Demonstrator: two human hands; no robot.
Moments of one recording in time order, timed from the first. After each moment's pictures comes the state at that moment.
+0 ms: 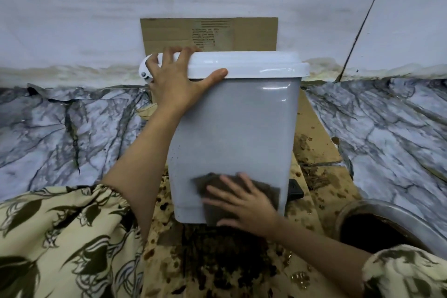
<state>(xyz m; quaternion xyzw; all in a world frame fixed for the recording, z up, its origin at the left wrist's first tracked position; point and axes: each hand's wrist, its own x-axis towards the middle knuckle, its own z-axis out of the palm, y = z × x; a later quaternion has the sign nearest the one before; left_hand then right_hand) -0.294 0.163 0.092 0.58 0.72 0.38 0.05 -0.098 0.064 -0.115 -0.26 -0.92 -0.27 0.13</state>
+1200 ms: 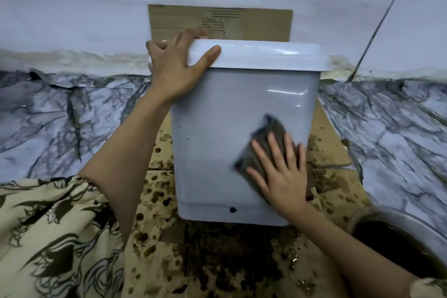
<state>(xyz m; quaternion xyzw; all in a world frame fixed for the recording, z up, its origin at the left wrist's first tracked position) -0.327 0.178 0.093 0.64 0.67 0.37 0.04 -0.078 0.097 -0.074 -0.48 -0.79 -0.27 0.27</state>
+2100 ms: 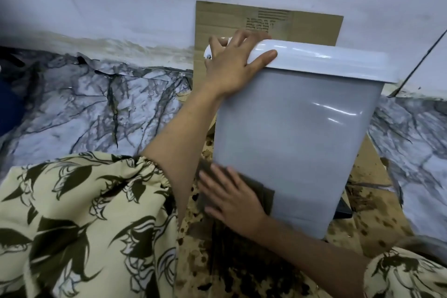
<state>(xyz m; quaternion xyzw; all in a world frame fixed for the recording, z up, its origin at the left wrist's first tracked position) -0.338 0.179 0.094 0.68 0.64 0.34 0.10 -0.211 0.061 -0.105 -0.25 -0.92 -0.31 0.04</state>
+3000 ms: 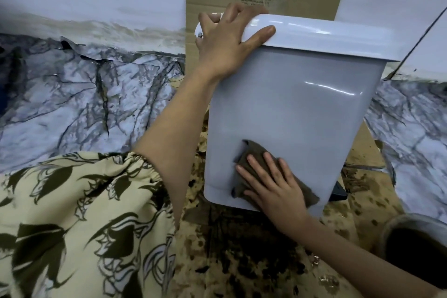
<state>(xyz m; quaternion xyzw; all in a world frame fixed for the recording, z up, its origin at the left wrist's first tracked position) -0.333 0.174 0.091 0.66 0.64 0.38 0.09 -0.129 0.057 -0.109 -0.36 -0.88 -0.26 0.14</state>
